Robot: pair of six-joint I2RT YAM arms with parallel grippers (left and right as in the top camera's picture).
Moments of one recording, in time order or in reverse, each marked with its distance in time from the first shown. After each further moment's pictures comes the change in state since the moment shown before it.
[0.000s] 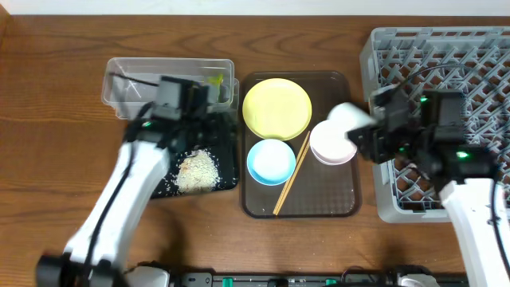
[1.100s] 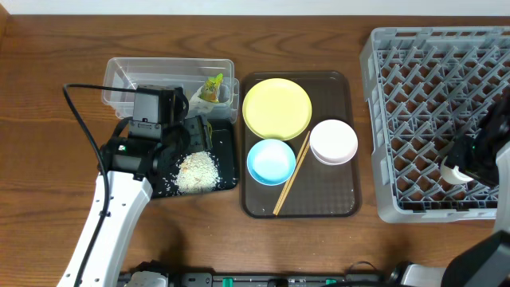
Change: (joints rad) left arm 0.019 -0.151 0.000 -0.087 -0.240 0.026; right arm -0.474 0.329 0.121 -0.257 0.490 0.225
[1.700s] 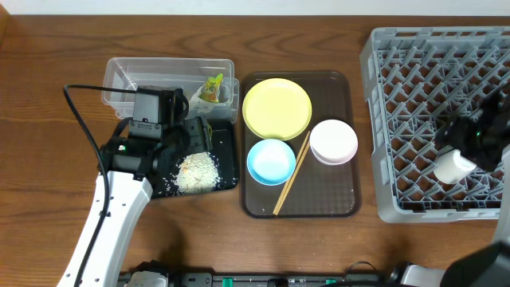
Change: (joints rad) left arm 0.000 0.000 0.000 -0.014 0.000 0.000; right arm 0.019 -0.055 0.084 0.047 -0.253 0.010
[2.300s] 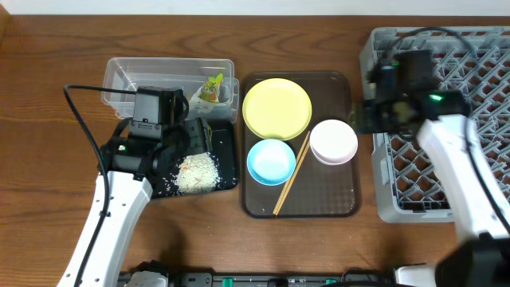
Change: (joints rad) left arm 0.000 0.000 0.000 -0.013 0.000 0.000; right arm 0.570 0.105 0.022 0.127 -0.032 -0.065
